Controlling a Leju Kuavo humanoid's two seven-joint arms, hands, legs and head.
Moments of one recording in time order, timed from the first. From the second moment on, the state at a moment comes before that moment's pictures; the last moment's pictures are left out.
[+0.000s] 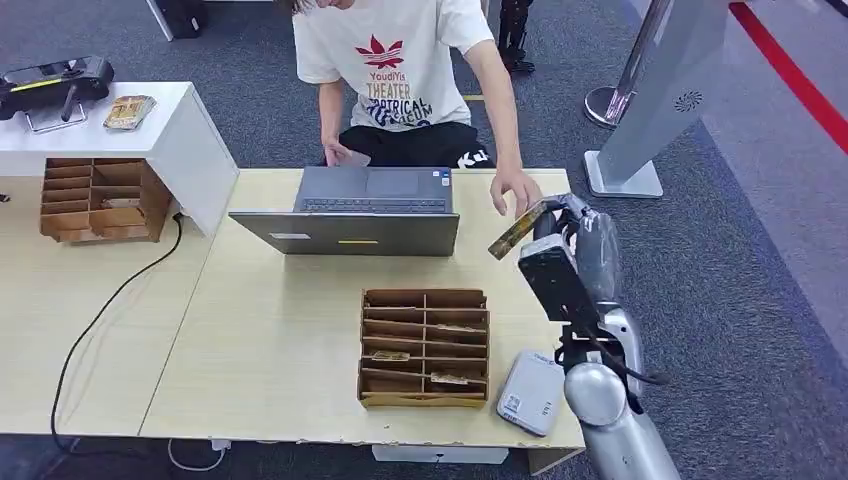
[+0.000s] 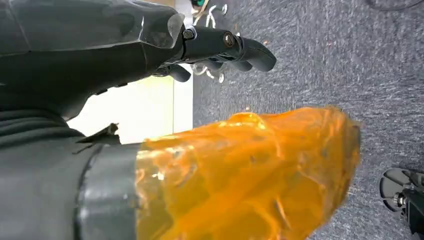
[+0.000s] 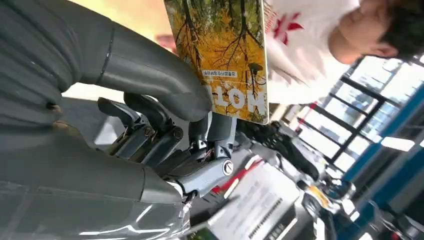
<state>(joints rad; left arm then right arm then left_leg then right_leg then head) -0.10 -0.23 1.11 -0.20 -1.28 0.03 0.42 -0.31 0.06 0.28 -1.60 0.66 -0.27 -0.02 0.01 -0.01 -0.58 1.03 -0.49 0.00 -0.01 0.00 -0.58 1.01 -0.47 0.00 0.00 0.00</state>
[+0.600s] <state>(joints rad) -0.12 -0.22 1.04 -0.20 -1.36 0.01 0.43 -0.54 0.14 0.35 -1.37 0.95 -0.44 0.05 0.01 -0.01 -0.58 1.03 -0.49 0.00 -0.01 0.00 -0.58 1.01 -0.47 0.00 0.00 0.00</state>
